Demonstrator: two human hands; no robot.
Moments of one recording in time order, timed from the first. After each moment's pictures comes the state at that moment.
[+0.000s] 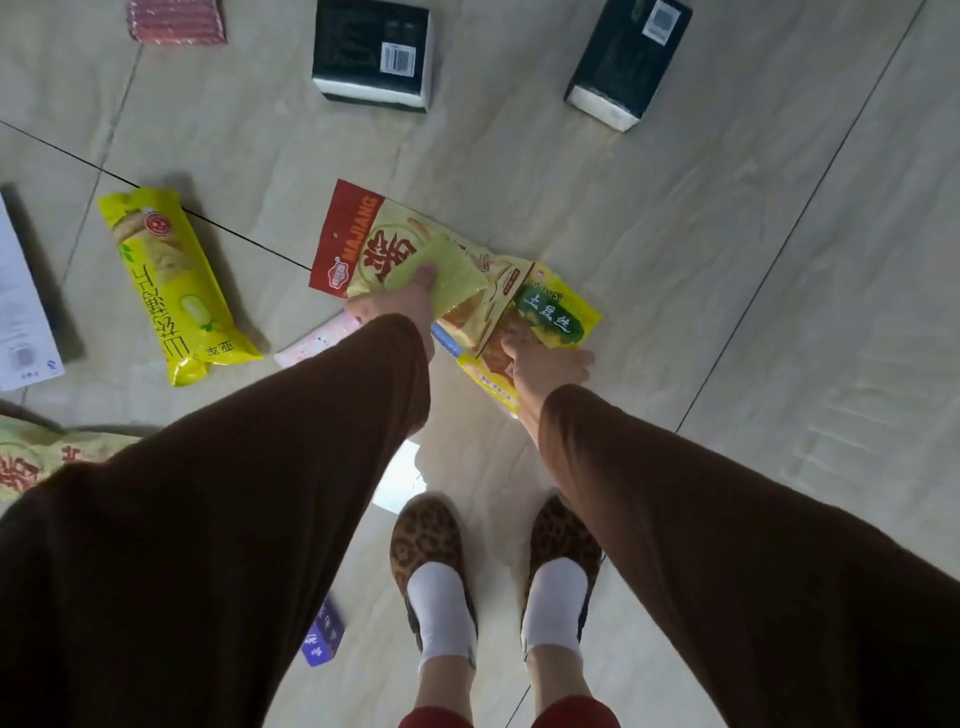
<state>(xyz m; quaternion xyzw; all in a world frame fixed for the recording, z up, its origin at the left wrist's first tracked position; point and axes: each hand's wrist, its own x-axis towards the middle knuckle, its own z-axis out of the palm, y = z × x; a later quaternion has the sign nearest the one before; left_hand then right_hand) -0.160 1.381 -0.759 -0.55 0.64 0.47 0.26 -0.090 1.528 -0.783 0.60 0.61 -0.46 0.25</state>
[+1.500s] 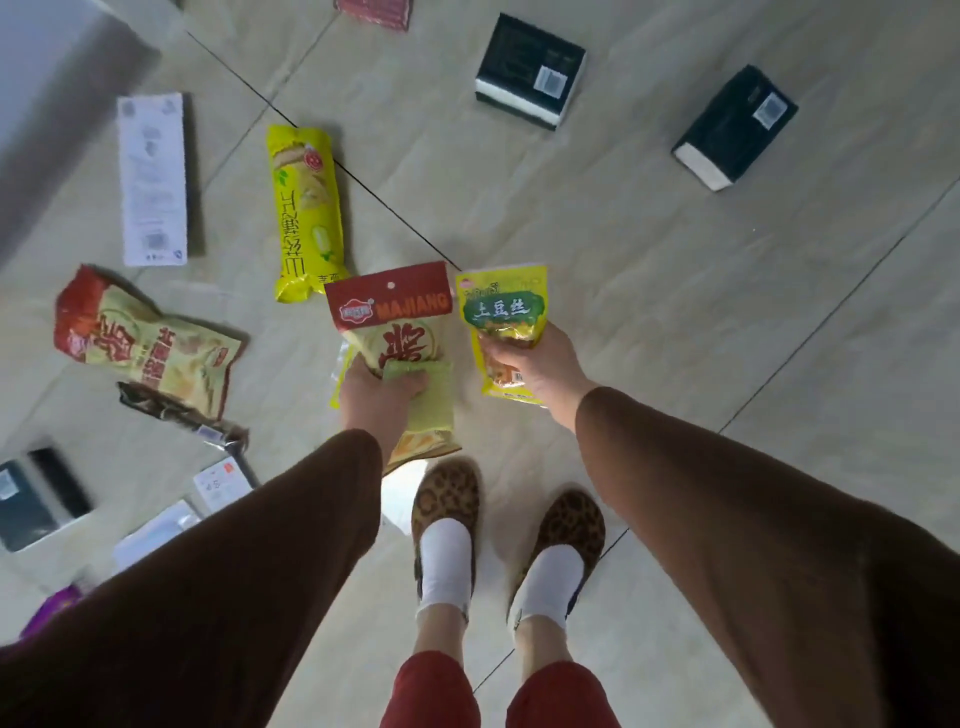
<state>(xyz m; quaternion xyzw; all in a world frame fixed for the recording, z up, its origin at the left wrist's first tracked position) -0.001 1.291 -0.691 -0.54 0.66 0.50 0.16 -0.081 1.474 -0.722 0.22 0.72 -0.53 0.39</state>
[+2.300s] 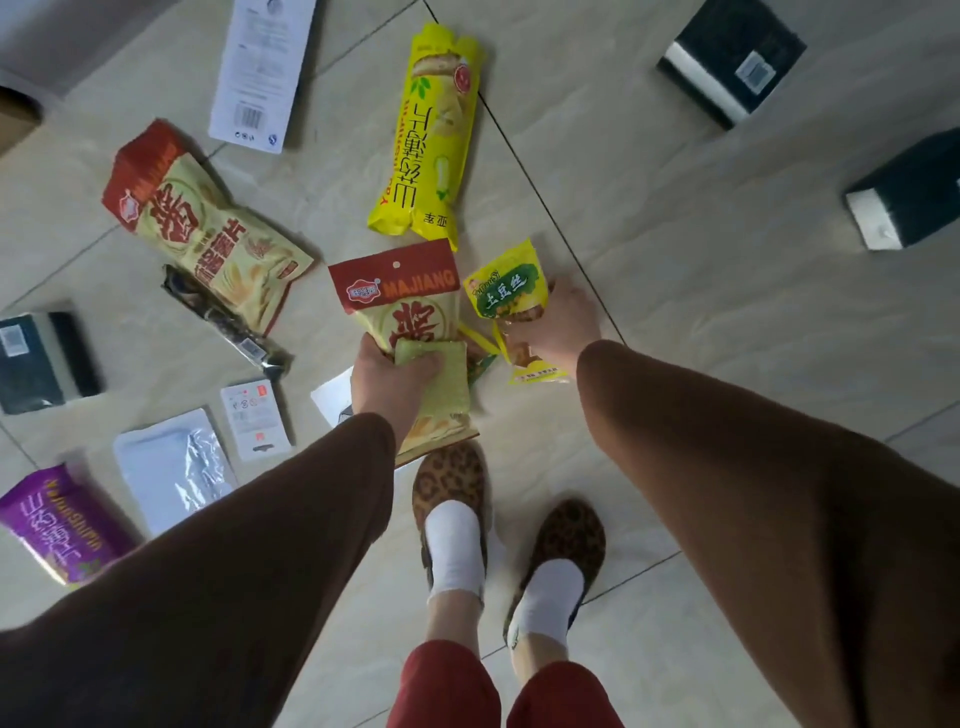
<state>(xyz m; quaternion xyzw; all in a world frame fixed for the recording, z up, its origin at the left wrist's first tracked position) 0.053 1.227 -0.735 -0.63 0.57 0.52 0.09 -0.100 1.365 -0.769 -0.04 0.89 -0.14 0.43</state>
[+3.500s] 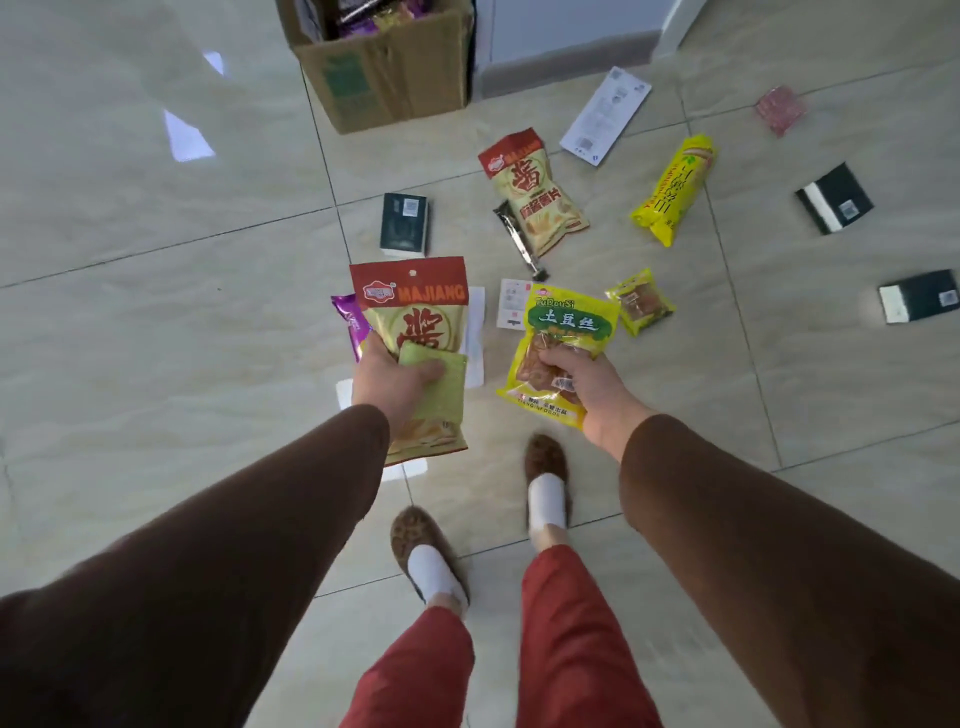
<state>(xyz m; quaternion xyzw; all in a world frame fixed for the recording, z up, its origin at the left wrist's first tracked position) 0.469 1.075 -0.436 -0.64 0.51 0.57 0.01 0.294 1.234 -0.458 0.16 0.68 -0.49 0.52</state>
